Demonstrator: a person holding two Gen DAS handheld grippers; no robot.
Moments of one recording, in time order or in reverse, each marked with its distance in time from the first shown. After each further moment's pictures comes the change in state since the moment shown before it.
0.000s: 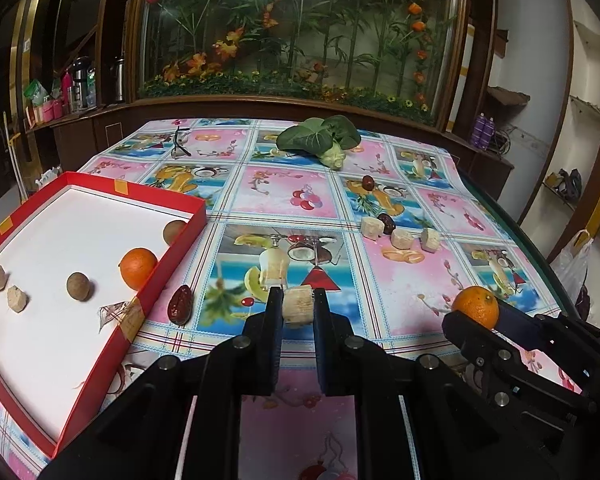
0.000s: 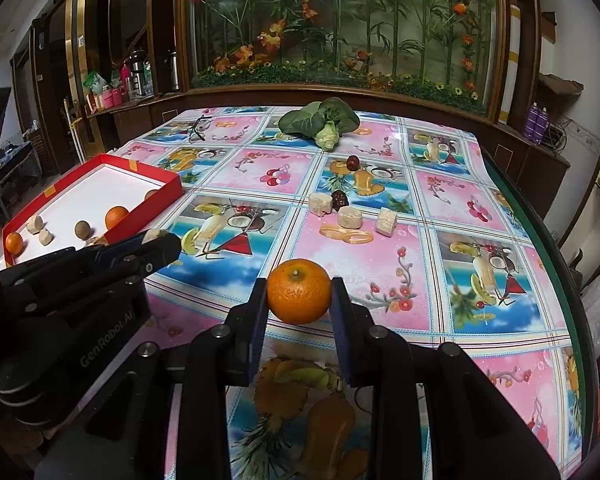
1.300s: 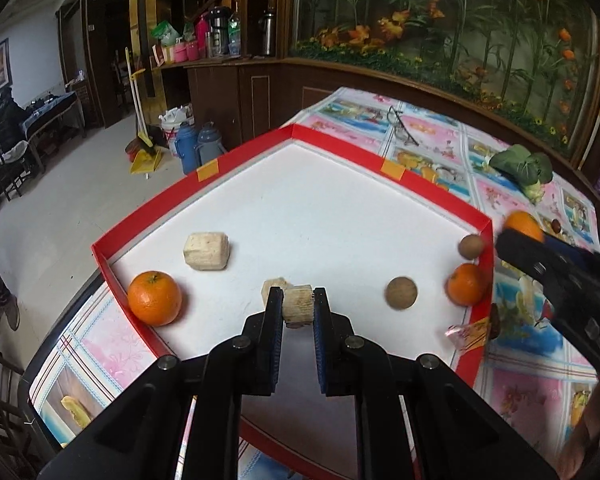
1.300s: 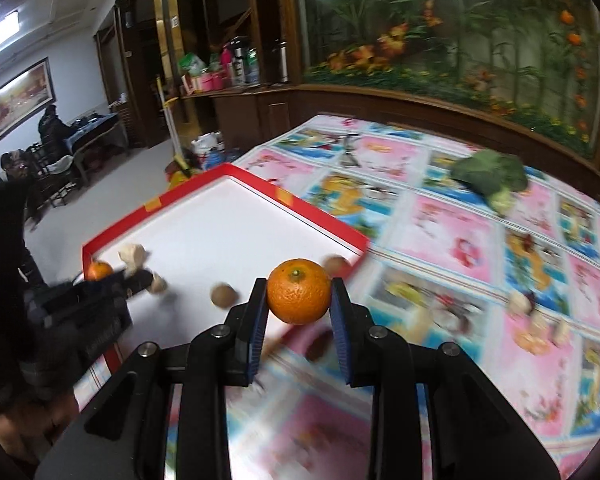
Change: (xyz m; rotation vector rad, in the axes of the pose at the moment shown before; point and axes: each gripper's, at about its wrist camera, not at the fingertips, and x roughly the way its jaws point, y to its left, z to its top) left arm -0.027 0.186 0.005 -0.251 0.123 0.394; right arm 0.059 0.159 0.086 -0.175 0.033 0.343
